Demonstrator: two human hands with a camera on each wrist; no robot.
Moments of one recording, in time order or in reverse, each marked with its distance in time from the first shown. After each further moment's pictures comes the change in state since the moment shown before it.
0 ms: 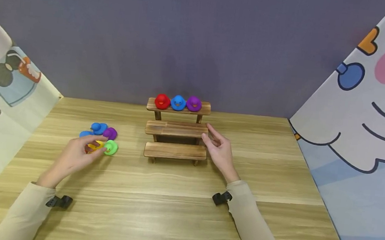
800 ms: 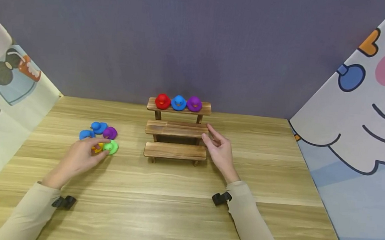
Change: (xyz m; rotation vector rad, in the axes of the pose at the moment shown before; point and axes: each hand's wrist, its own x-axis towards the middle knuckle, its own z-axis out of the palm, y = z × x) left_hand -0.001 0.002 0.012 0.119 -0.017 0.042; right_hand 0.000 0.001 -0.001 -0.004 0.006 0.006
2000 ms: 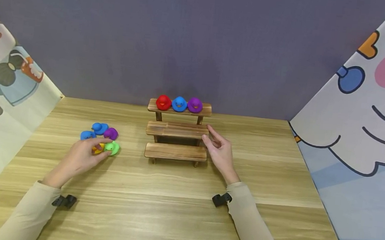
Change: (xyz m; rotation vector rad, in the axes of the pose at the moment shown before) left_hand 0.000 0.002 -0.005 -0.016 -0.024 -0.008; right_hand -0.002 -0.001 0.000 -0.009 0.009 -0.024
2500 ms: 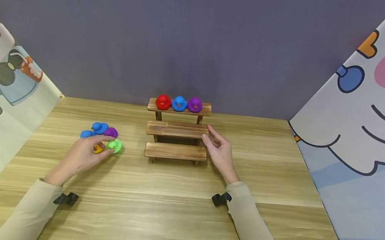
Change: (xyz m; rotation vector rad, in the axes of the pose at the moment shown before) left_hand 0.006 0.010 -0.003 0.001 -0.013 -0.002; right_hand -0.001 0.000 0.000 0.006 0.004 0.002
